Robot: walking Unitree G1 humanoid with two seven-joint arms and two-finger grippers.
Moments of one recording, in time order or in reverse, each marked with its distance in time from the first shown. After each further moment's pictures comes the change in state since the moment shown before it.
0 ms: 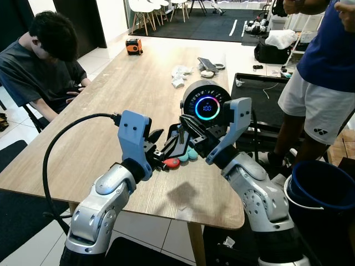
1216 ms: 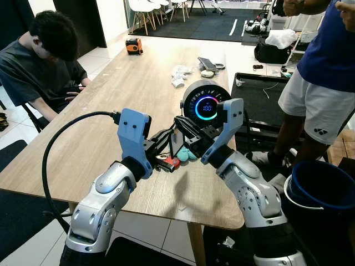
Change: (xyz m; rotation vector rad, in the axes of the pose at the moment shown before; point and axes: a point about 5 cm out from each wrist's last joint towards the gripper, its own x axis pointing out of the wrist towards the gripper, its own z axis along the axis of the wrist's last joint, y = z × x) left arm 0.000 0.002 0.001 0.007 -0.006 0.023; right arm 0.001 -0.001 -0.007 0.006 0.012 0.008
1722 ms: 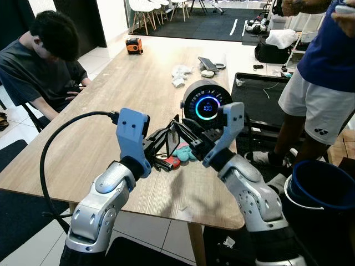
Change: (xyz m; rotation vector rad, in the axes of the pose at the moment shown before) left arm -0.001 0.010 -0.011 0.041 0.071 0.104; right arm -0.022 -0.014 -0.007 -0.036 0.032 -0.076
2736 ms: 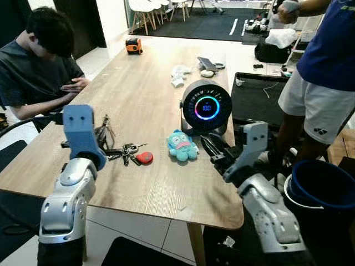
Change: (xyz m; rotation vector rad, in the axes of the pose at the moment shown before) left arm -0.036 0.090 0.010 0.006 0.026 0.621; right arm -0.025 -0.017 -0.021 -0.079 0.031 -0.241
